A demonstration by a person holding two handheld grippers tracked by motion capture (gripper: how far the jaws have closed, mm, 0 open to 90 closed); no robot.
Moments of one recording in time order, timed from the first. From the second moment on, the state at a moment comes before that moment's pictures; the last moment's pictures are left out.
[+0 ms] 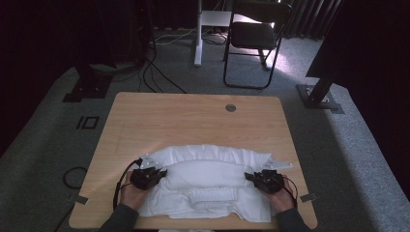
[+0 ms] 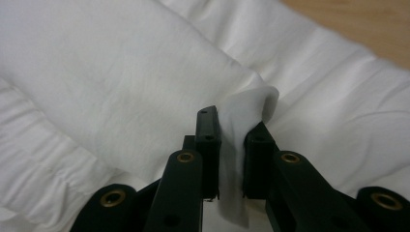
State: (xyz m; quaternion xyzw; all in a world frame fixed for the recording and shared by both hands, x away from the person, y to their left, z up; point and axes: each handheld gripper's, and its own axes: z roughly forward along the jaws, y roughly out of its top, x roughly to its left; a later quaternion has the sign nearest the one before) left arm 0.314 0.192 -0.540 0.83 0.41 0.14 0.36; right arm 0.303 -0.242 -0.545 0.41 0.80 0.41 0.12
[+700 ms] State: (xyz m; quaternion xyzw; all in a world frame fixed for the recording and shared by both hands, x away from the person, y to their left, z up) left arm 0.358 0.210 -0.557 0.74 0.49 0.13 0.43; right arm 0.374 -0.219 -0.552 0.46 0.79 0.40 0.13
